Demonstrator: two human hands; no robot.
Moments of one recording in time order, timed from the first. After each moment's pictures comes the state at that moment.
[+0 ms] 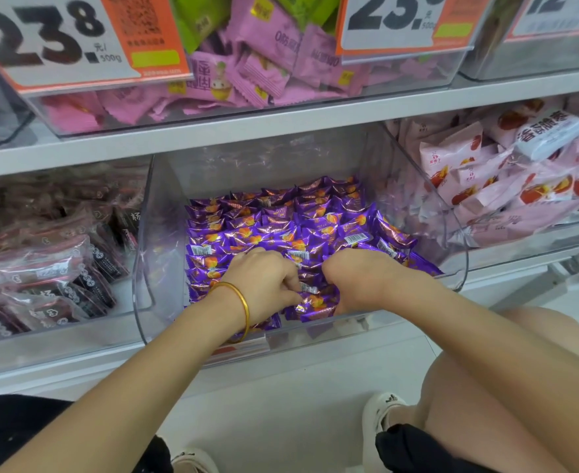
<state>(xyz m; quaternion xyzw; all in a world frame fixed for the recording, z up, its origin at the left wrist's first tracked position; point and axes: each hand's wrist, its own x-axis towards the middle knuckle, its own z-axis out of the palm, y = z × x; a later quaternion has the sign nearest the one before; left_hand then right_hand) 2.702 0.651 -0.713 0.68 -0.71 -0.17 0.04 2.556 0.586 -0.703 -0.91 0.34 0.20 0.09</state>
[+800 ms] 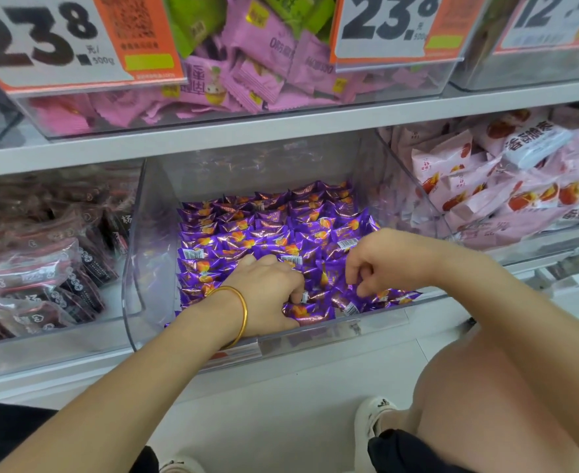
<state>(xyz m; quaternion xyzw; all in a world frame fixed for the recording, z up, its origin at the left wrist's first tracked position) 2.697 0.647 -0.717 0.60 -0.78 -0.13 -0.04 2.518 0.557 -0.672 -0.92 0.31 0.18 0.16</state>
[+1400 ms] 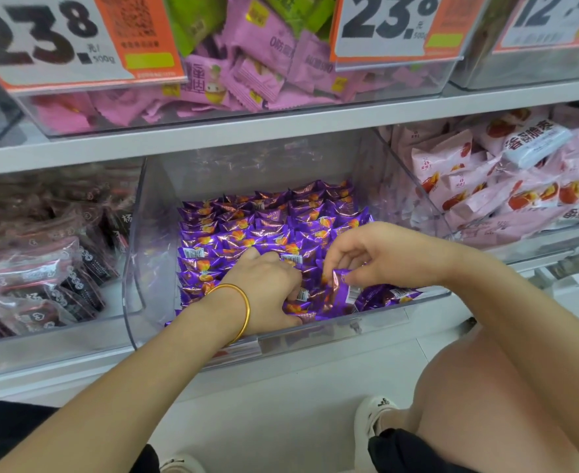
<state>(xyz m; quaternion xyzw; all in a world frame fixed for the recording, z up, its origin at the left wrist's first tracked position) 2.695 0.645 -0.718 0.60 -0.79 -0.08 -0.05 2.515 0.569 -0.664 -0.85 0.29 0.01 0.43</state>
